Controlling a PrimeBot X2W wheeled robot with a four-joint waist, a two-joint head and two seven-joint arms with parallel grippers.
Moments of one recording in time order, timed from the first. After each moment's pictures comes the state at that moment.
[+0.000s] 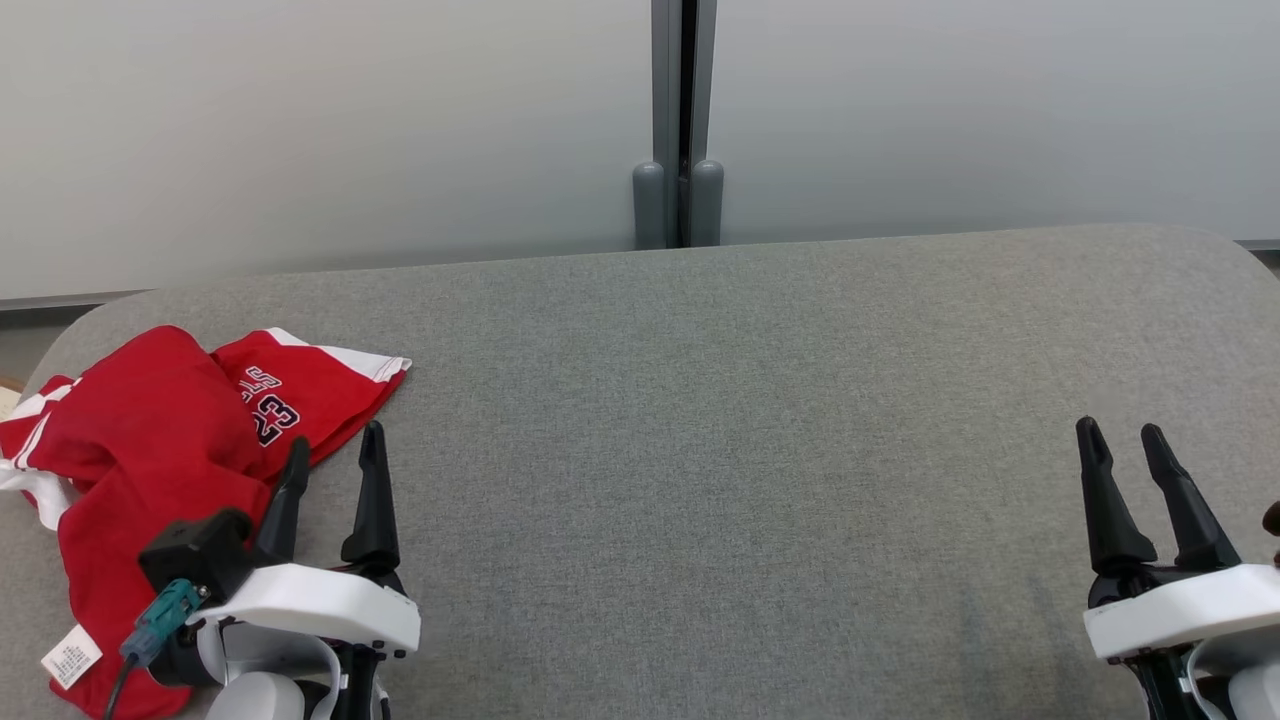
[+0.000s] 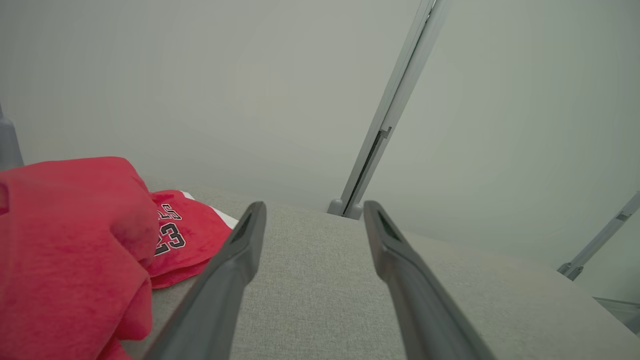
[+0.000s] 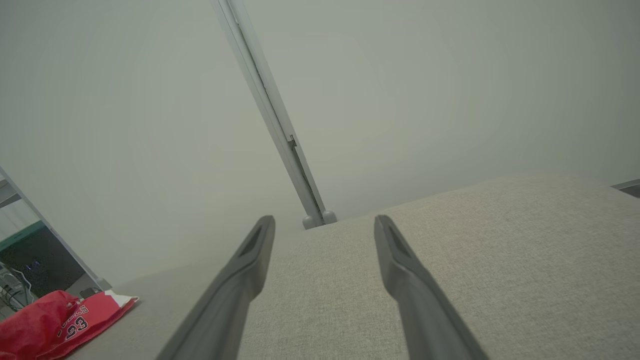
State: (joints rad) left arm -0.11 0.08 -0.10 0.19 -0.50 0.05 -0.14; right arm -0.09 -0.27 0.12 0.19 0.66 0.13 -0.14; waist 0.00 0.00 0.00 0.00
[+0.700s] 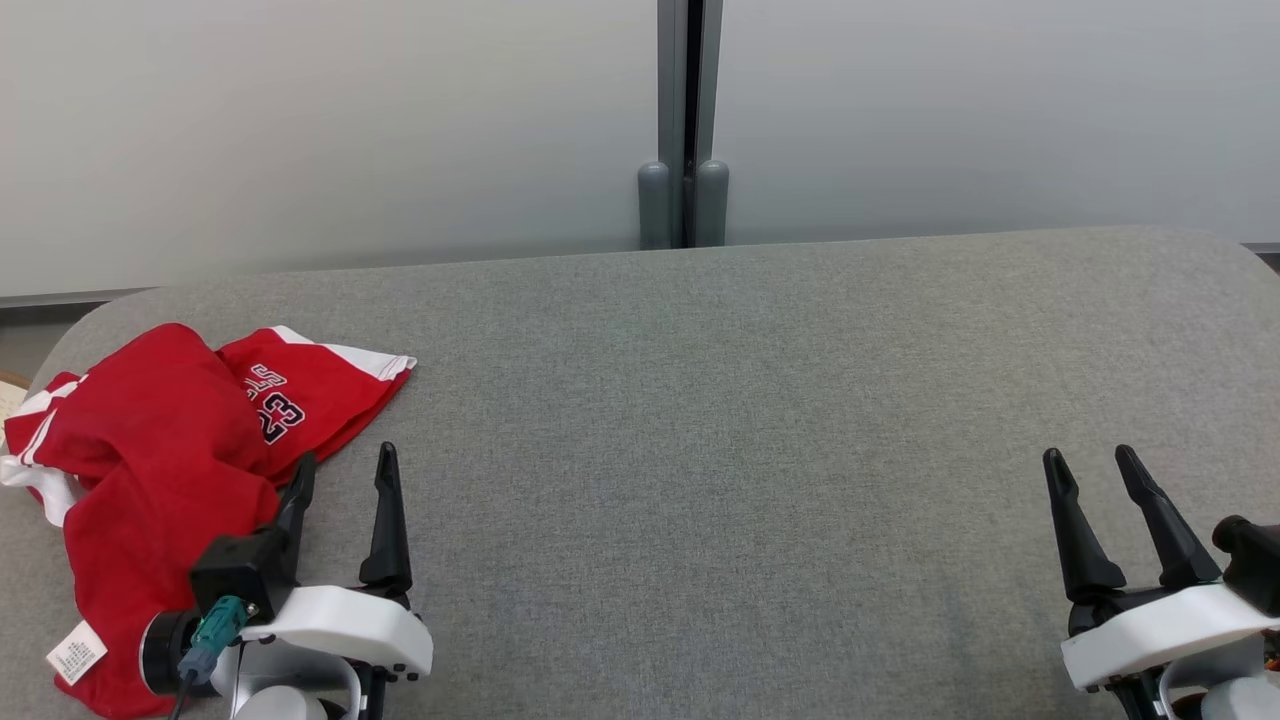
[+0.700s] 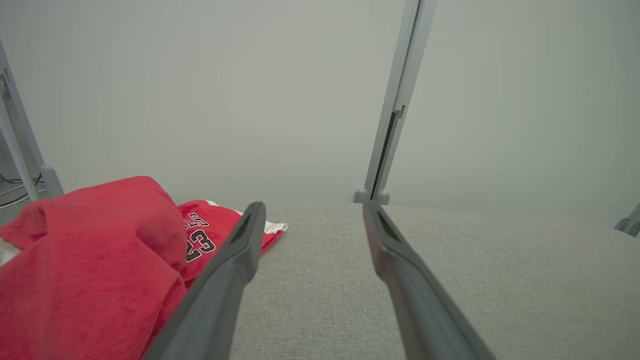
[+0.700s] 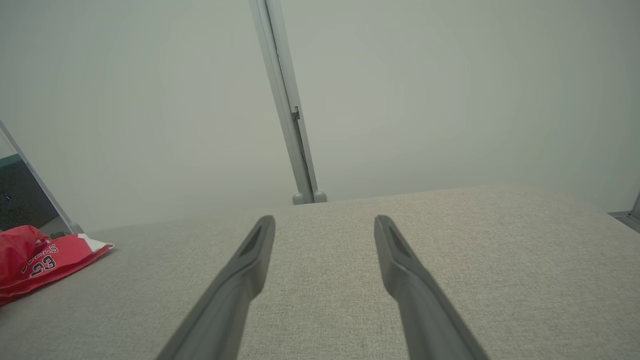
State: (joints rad) left arm -0.10 0.09 -0.13 0.24 -0.32 0.10 -0.19; right arm -0.09 -0.30 0.17 0.26 0.50 0.13 -0.18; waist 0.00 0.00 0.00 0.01
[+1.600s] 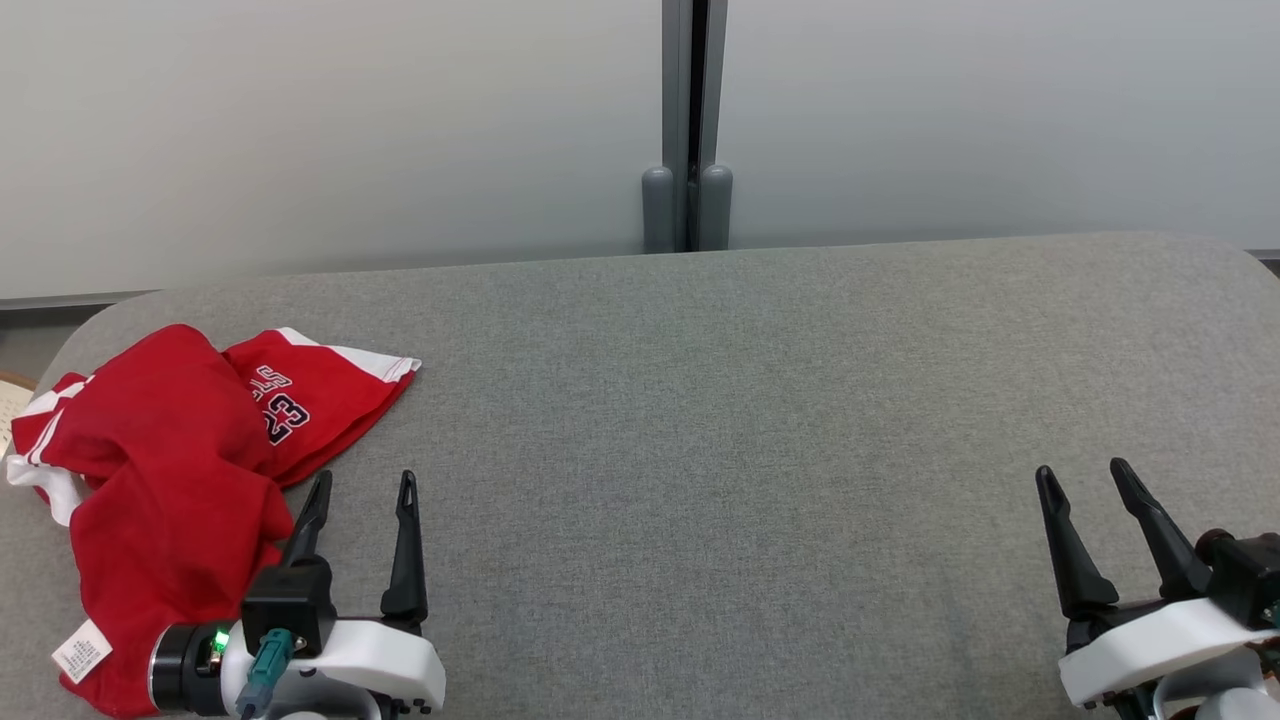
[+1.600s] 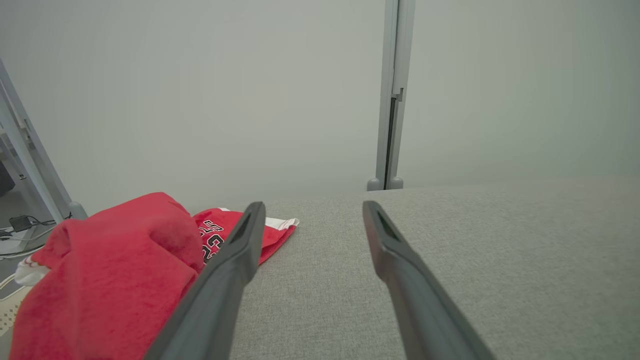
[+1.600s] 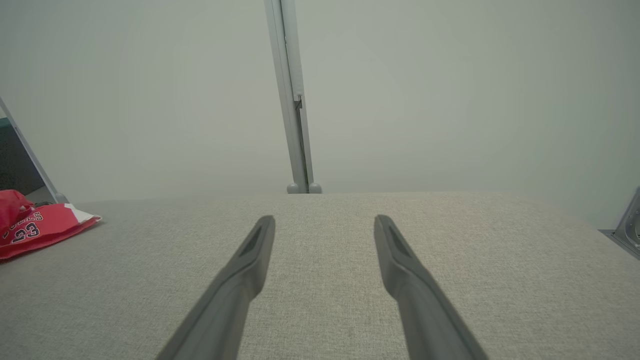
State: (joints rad) left arm -0.07 0.08 -0.15 0.27 -0.15 0.12 -0.25; right arm -0.08 -0.30 0.19 0.29 0.41 0.13 -0.20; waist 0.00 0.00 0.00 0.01
